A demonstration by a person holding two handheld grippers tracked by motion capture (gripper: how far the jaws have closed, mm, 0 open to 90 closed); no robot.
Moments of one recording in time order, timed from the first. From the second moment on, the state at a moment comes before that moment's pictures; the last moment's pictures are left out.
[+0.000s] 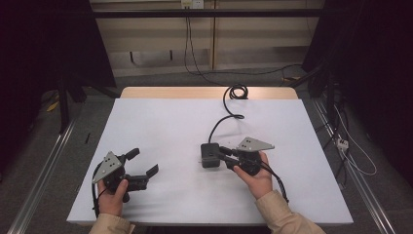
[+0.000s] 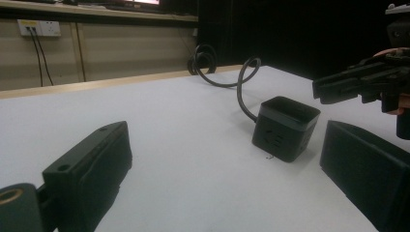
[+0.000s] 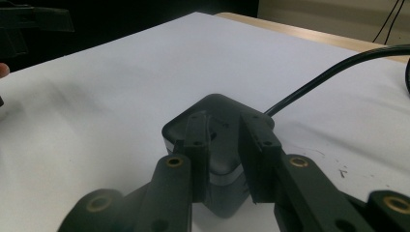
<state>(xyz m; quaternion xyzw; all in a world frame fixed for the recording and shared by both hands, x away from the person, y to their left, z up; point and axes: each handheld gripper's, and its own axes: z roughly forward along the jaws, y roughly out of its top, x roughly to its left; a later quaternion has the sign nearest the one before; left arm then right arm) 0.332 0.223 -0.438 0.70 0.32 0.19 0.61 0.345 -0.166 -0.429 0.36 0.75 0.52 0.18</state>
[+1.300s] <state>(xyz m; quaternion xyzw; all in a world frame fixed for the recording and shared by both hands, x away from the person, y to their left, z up) 0.332 0.224 -0.439 0.70 0.32 0.19 0.61 0.351 -0.155 -0.430 0.36 0.76 0.52 0.15</state>
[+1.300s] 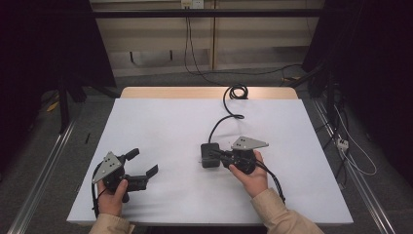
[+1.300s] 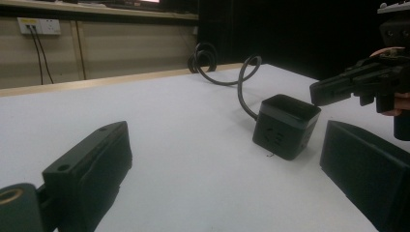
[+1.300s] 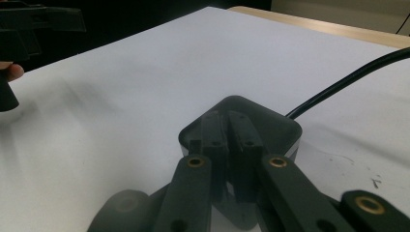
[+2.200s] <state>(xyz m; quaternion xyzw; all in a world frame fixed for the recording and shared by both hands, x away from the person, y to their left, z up) 0.332 0.223 -0.439 0.70 0.32 0.19 0.61 0.354 -0.152 -0.431 0.36 0.76 0.52 0.15</state>
